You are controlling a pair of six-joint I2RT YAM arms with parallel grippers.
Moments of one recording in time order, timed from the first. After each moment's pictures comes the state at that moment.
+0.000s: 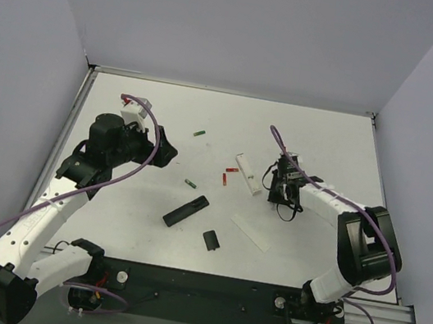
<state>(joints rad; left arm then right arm) -0.32 0.97 0.89 -0.33 0.22 -0.35 0.38 1.60 0.80 -0.26 0.15 0.37</state>
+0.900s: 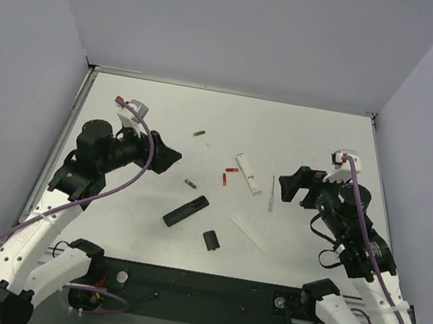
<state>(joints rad) -0.30 0.88 0.83 -0.20 0.42 -0.36 0.39 0.67 0.82 -0.44 0.04 0.29</state>
